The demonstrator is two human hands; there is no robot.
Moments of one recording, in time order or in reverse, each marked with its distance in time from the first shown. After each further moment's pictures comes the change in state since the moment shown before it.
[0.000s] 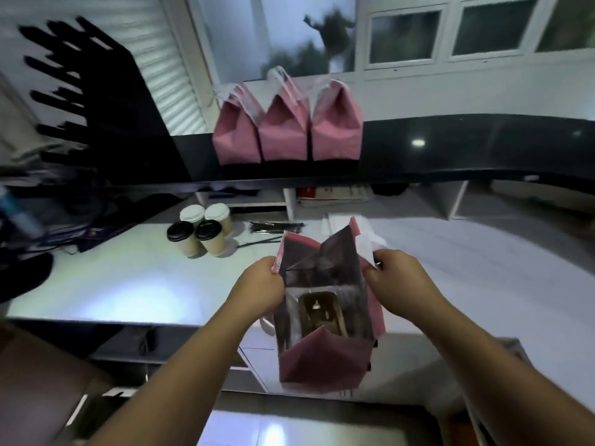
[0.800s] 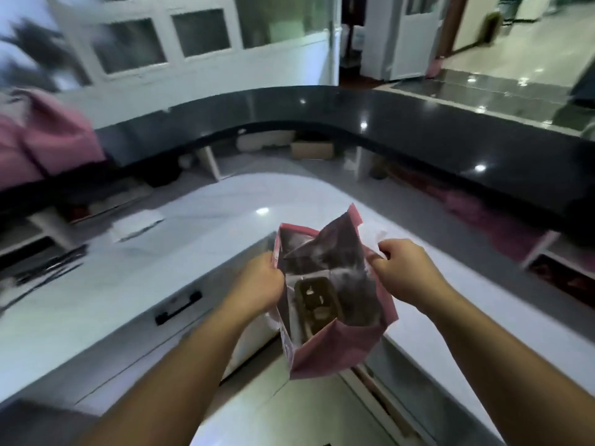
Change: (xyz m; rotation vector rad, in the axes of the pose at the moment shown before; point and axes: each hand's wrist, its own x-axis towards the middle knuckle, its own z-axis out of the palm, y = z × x) left_hand -0.263 0.150 0.227 0.052 -0.510 0.536; right_hand -0.393 0.206 -0.145 -0.043 0.502 0.641
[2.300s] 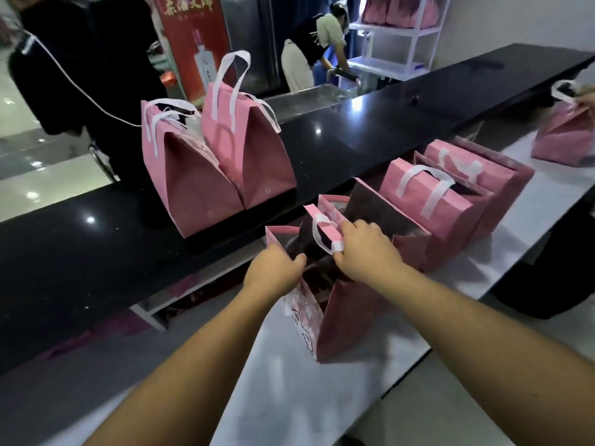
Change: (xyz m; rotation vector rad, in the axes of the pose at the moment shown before) left_hand -0.146 0.420 0.483 0.495 -0.829 1.142; right_hand -0.204 0.386 -0.255 -0.335 0.584 1.135
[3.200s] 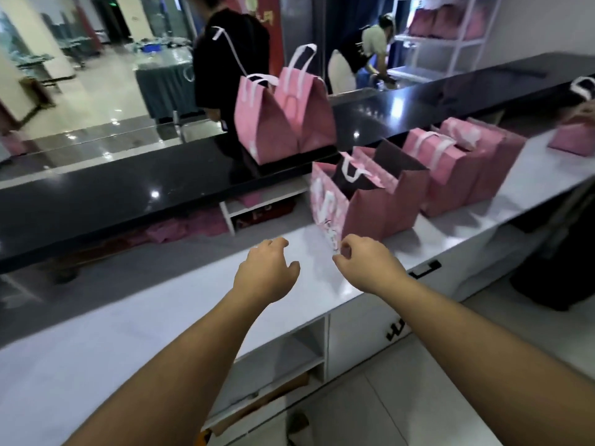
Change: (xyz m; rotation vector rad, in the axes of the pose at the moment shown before) left_hand -0.336 -0.116 -0.024 0.167 0.115 0.076; right_hand -0.315 -0.062 0.004 0.227 -0.138 -0.055
